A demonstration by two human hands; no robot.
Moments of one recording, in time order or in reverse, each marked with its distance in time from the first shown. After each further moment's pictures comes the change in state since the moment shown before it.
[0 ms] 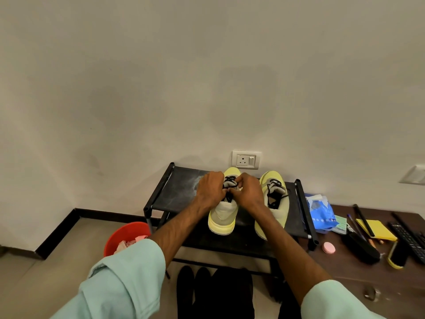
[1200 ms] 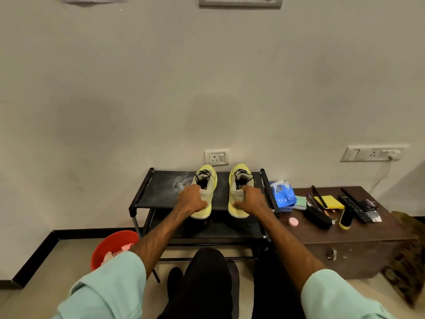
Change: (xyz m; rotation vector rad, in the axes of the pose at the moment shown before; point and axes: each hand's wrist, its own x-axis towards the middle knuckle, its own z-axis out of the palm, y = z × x) left_hand -0.078 0.020 -0.008 -0.125 -0.196 -0.110; right_hand -0.093 0.050 -0.080 -0.176 -0.169 0.199
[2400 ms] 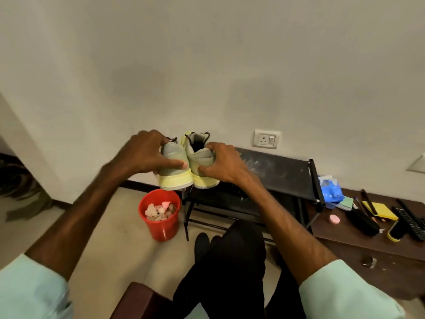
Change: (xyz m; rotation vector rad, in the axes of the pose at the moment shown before) left_hand -0.184 -0.127 -0.211 0.110 0.219 -0.005; right_hand -0.115 -0.226 0.023 0.075 -0.073 -0.629
